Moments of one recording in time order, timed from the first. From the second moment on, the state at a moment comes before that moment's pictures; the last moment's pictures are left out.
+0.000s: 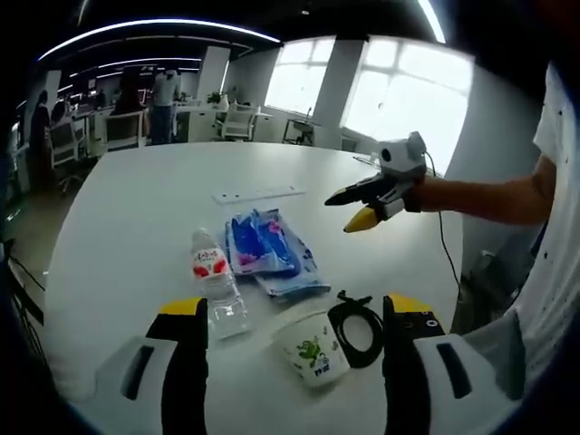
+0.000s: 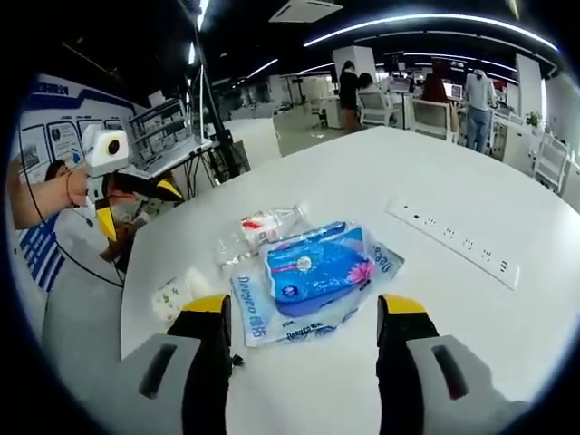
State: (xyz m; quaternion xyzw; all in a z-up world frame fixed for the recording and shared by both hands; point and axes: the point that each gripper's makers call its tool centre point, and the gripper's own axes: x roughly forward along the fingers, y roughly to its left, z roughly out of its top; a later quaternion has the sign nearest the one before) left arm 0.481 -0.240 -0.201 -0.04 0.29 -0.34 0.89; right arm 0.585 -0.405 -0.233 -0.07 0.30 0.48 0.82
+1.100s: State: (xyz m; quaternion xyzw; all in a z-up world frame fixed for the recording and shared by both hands) left arm 0.496 -0.234 -0.208 -0.05 0.28 -0.33 0.90; right arm 0.631 -0.377 -0.251 -0.10 0.29 0.50 0.81
